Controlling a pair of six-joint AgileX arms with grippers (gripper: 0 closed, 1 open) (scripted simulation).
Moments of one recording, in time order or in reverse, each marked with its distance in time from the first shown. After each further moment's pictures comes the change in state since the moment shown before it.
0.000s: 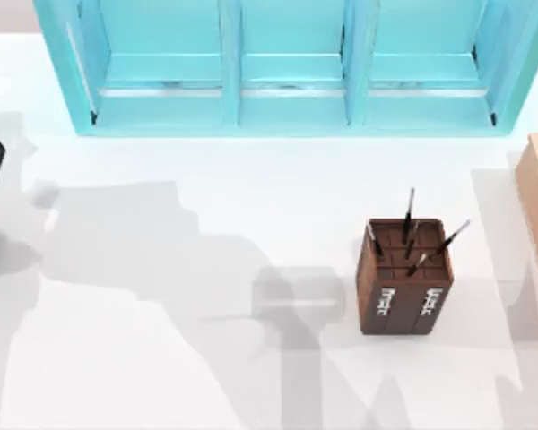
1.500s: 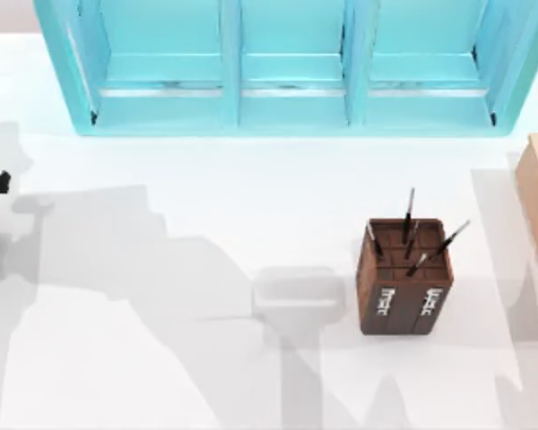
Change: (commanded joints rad) left arm 0.002 0.021 -0.091 0.101 0.000 0.002; right arm 0.000 0.000 0.000 0.000 0.000 0.000
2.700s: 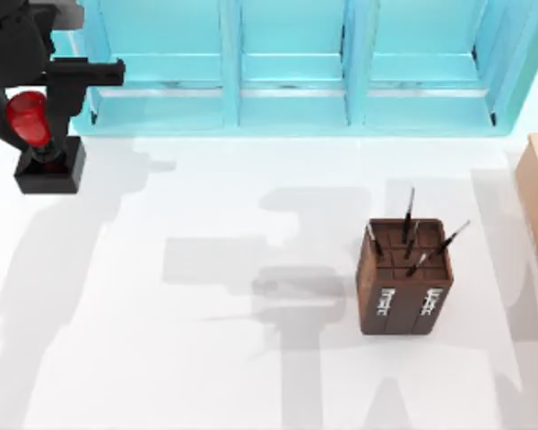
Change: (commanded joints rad) left arm -0.379 -0.063 0.473 -0.535 -0.001 -0.377; right arm 0.000 0.000 0.000 0.000 0.000 0.000
